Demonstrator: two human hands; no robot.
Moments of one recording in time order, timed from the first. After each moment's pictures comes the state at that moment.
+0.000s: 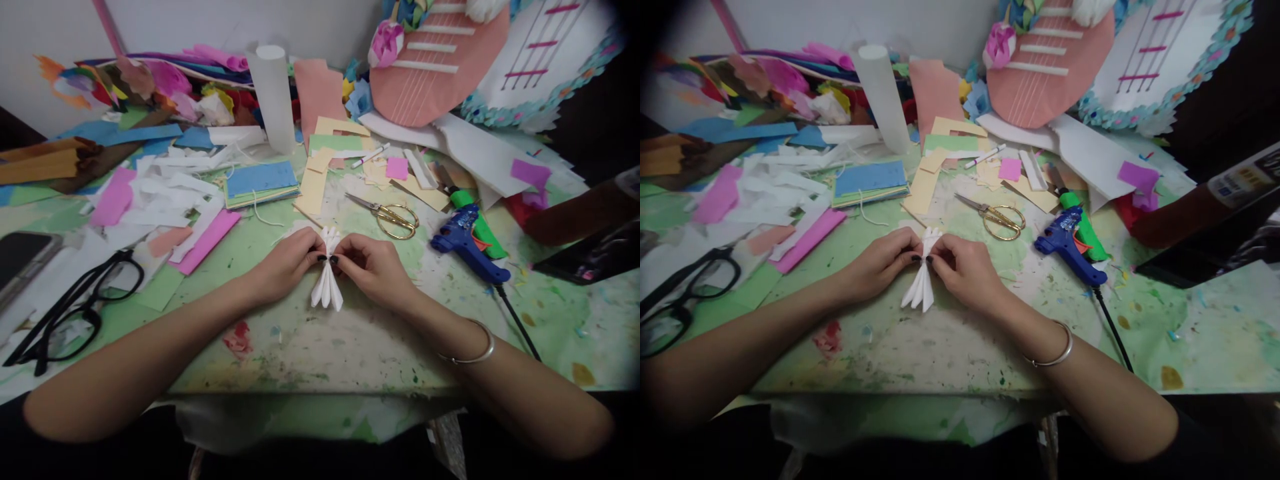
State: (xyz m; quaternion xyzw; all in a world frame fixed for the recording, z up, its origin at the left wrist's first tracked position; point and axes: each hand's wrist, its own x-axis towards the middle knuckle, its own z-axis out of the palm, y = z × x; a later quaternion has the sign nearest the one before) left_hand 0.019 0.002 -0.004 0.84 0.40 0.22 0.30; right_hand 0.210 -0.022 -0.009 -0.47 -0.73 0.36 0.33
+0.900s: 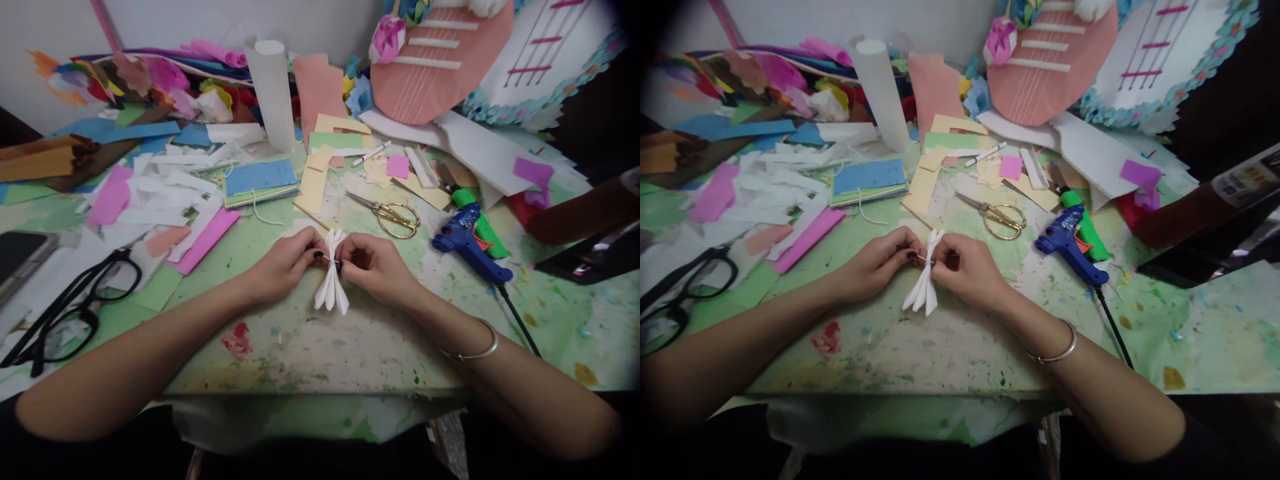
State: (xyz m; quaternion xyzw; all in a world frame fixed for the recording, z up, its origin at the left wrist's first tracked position) left_hand 0.017 0.000 -0.003 0.80 0.40 0.24 0.38; right_hand 0.213 -0.018 -0.012 -0.44 -0.72 0.41 0.35
